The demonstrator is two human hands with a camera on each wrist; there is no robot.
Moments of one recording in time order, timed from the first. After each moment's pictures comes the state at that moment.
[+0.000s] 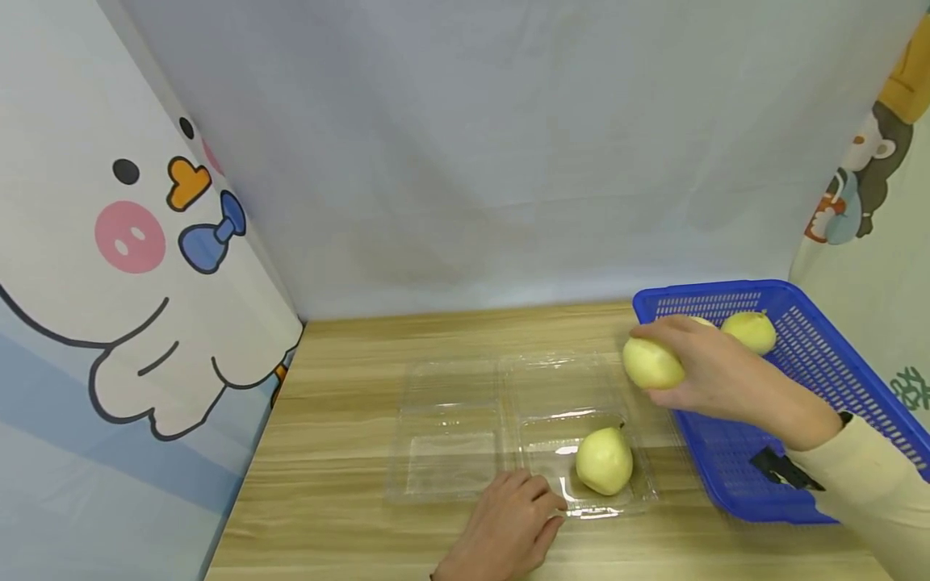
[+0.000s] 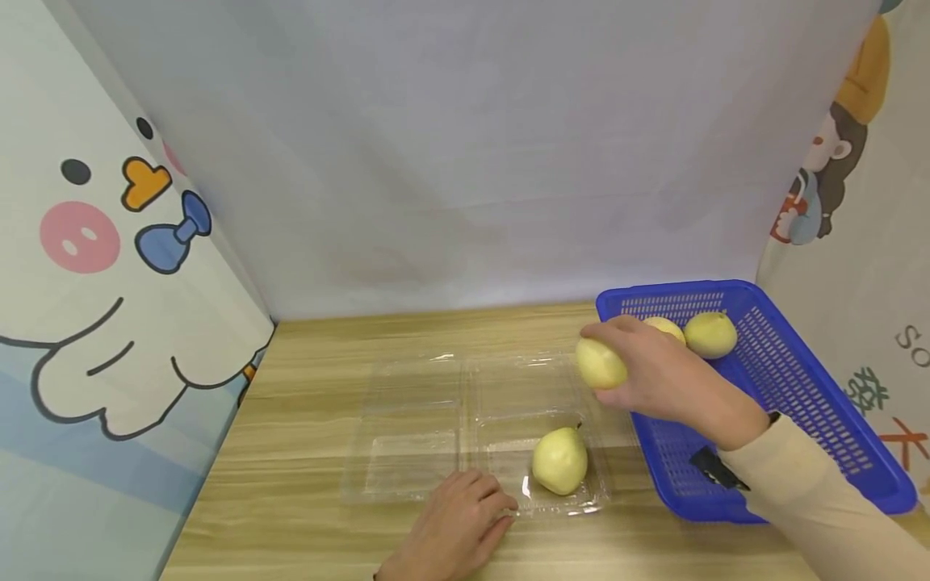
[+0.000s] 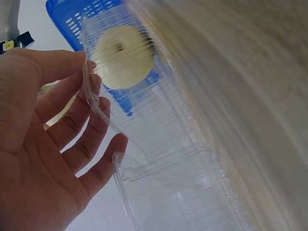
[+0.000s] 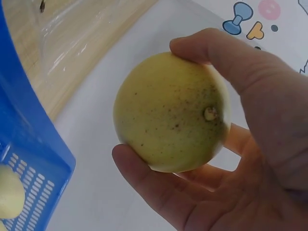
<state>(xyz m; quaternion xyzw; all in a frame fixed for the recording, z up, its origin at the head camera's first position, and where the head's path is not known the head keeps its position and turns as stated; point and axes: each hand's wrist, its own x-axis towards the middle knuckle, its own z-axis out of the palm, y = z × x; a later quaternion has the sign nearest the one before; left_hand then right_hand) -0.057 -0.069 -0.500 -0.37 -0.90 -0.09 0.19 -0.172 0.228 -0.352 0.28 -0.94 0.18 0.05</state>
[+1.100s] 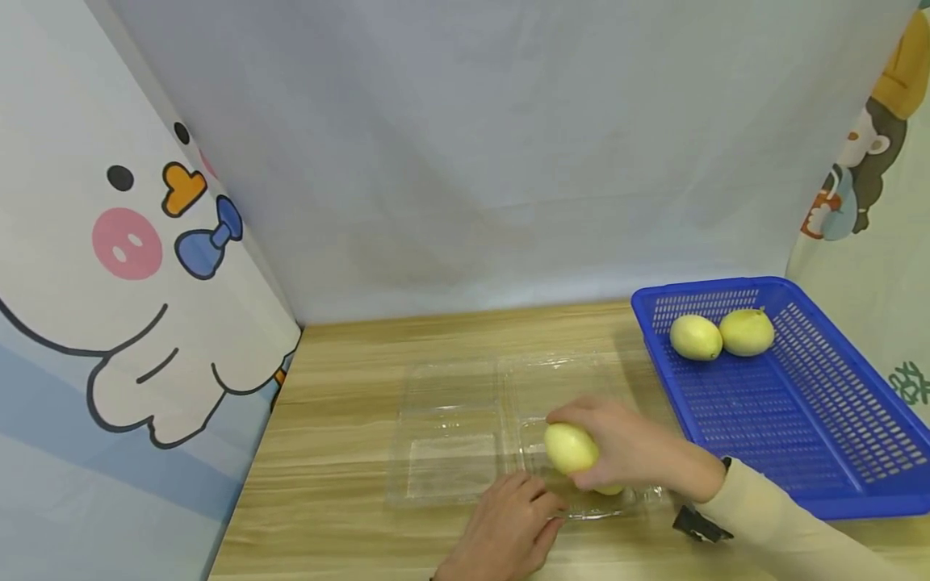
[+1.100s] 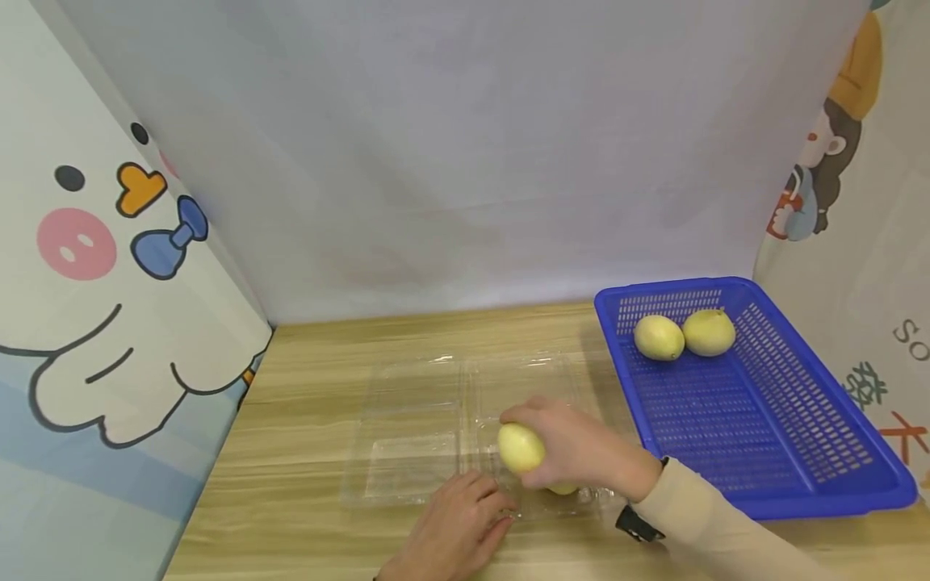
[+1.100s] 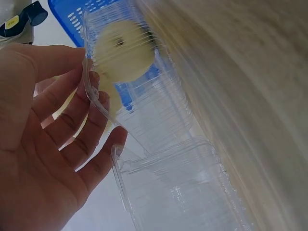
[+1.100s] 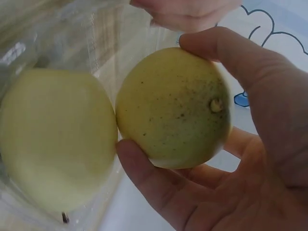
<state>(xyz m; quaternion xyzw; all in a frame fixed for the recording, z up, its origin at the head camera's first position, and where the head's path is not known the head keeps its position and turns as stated) -0.058 -0.071 -0.502 -0.38 -0.90 -0.12 0.17 -0.137 0.149 -0.420 0.35 -0.90 0.25 -0.06</state>
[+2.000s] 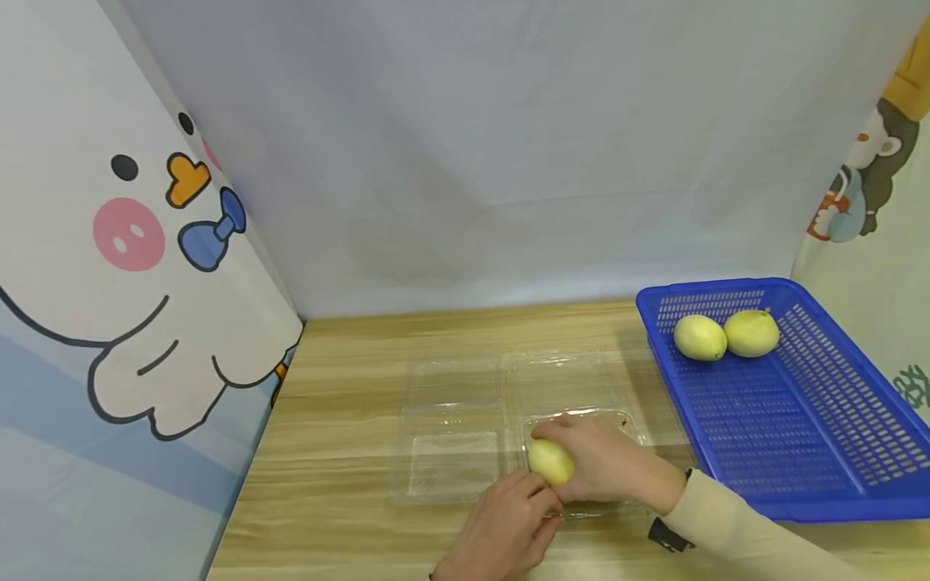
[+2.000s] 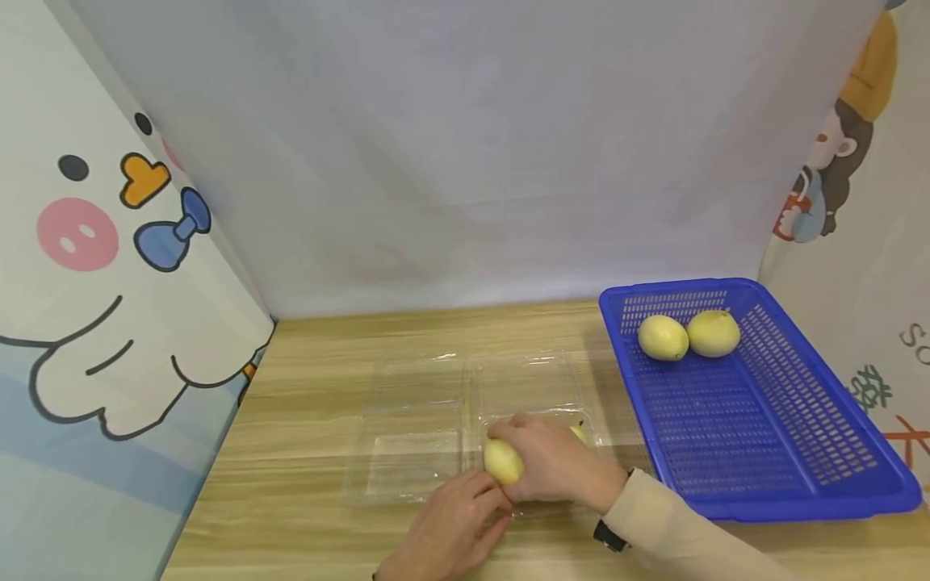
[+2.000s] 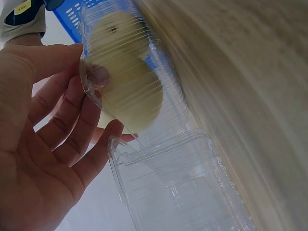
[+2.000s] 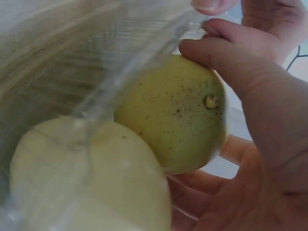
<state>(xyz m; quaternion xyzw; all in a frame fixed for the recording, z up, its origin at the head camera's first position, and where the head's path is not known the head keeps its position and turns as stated) -0.058 -0.075 -0.502 -0.38 -0.89 -0.17 0.17 -0.133 0.120 -0.456 0.34 -0.92 0.19 -0.07</state>
